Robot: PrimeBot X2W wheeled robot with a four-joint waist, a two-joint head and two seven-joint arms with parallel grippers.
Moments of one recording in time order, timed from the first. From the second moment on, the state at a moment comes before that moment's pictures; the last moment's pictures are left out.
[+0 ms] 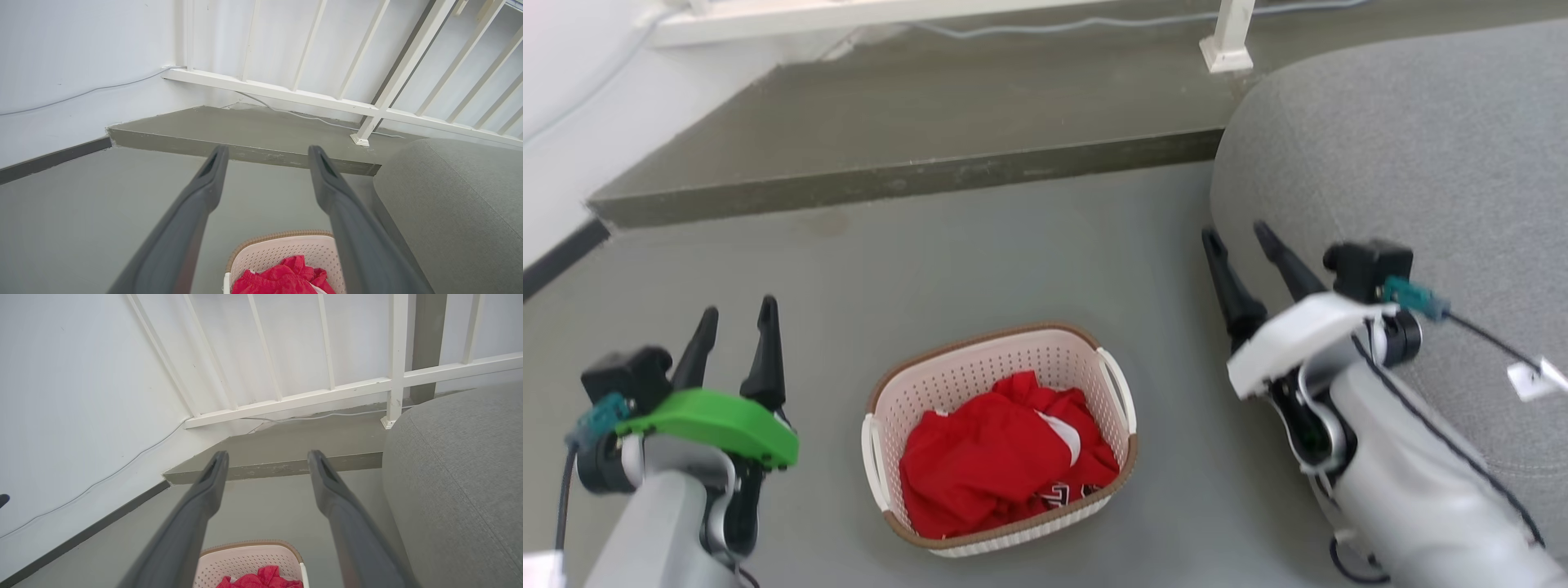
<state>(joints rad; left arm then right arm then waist) -0.32 0.20 -0.26 0.48 -0.65 -0.06 -0.25 -0.46 -0.17 0.58 0.51 0.67 -0.04 -0.25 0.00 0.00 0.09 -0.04</state>
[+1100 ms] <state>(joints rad) -0.04 0.10 -0.09 0.19 -0.45 -0.03 -0.25 -0.14 -0.16 0.42 0.28 0.46 -0.05 -0.25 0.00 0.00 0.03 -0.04</state>
